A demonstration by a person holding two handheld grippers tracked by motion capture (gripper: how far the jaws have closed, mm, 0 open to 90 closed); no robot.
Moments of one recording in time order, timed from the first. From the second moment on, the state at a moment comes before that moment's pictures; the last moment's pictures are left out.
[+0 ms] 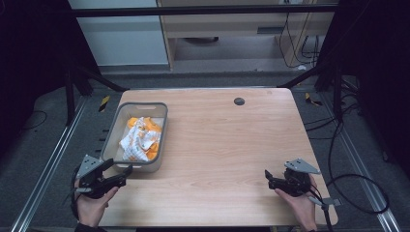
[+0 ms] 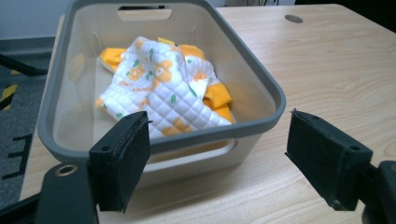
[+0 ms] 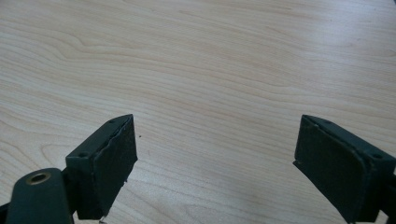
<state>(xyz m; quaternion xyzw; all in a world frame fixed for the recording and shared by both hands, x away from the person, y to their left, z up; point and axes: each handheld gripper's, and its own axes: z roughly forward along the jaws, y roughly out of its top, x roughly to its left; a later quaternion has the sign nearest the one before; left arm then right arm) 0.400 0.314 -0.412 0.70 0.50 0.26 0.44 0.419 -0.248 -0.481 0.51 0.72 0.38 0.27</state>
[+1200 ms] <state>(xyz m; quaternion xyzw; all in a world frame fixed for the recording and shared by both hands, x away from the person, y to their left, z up) 0.484 0.313 -0.372 0.73 0.49 0.25 0.40 0.418 -0.250 -0.483 0.51 0.72 0.37 0.27</state>
